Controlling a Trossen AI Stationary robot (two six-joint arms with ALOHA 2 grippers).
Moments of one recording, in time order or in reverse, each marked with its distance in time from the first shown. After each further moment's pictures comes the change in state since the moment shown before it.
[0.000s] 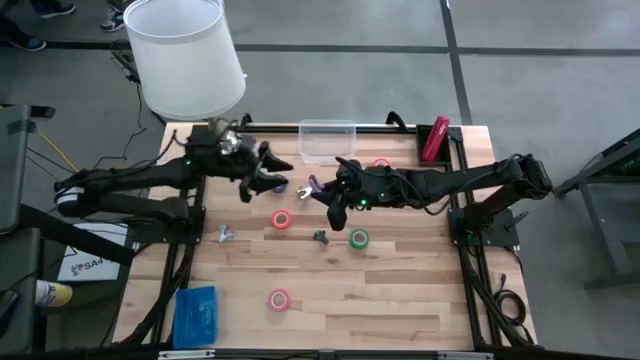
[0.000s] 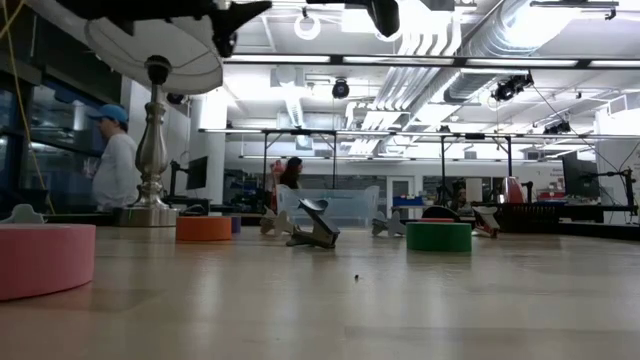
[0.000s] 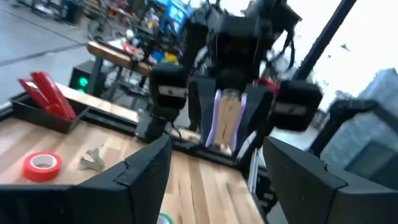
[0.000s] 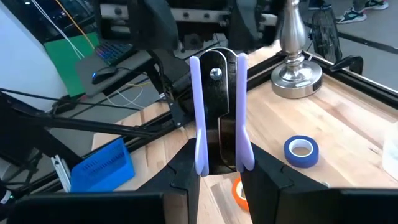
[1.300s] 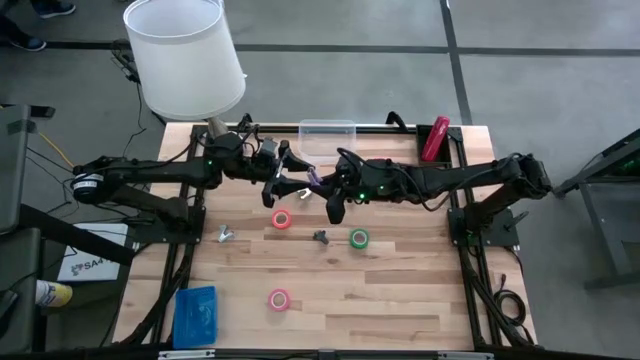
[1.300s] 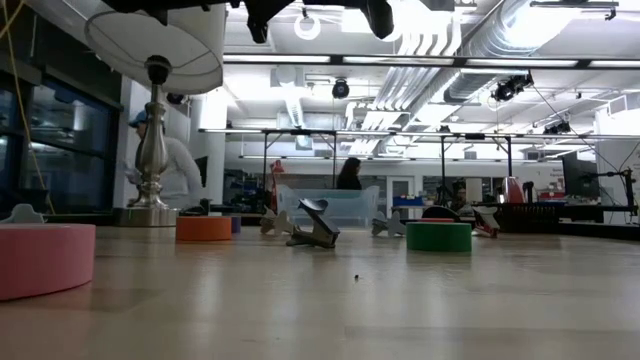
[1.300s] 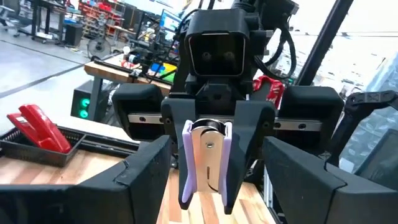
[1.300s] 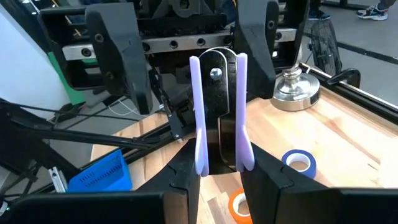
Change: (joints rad) left arm -0.097 0.195 0.143 0.095 -0.114 0.101; right arm -0.041 0.003 0.000 0.049 -0.029 -0.026
